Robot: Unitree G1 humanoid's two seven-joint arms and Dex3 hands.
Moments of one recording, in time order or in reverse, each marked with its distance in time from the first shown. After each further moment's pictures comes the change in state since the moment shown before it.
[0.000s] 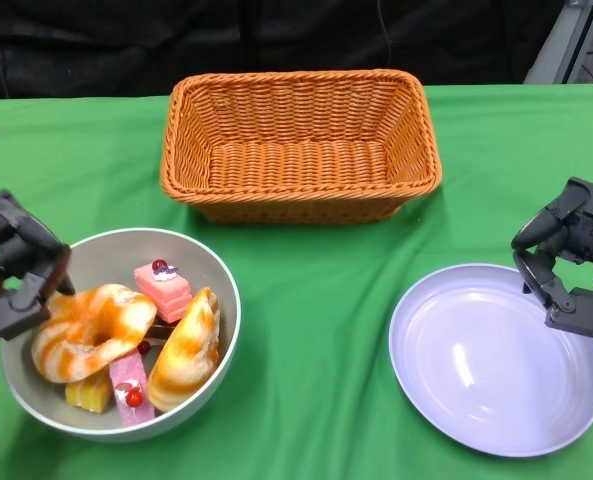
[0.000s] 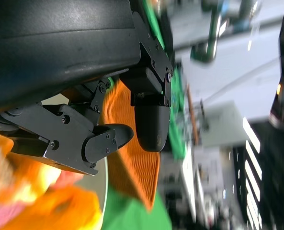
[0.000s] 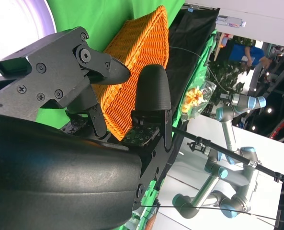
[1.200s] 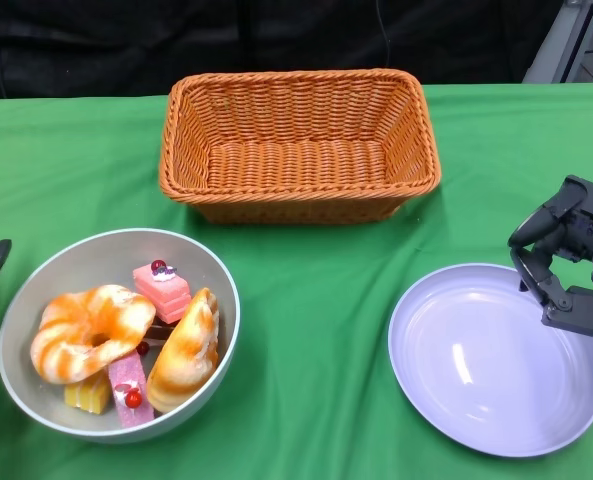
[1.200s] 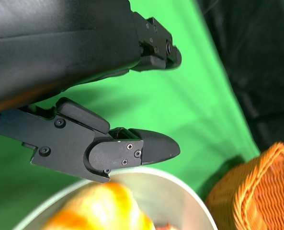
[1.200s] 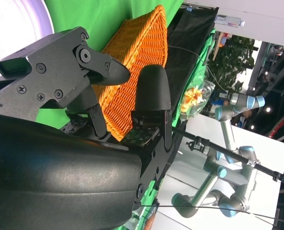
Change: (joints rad) left arm -0.185 0.240 -0.154 0.218 0.337 0.571 0.245; right arm -0.005 0.002 0.012 0.000 -0.001 -0.003 -0.010
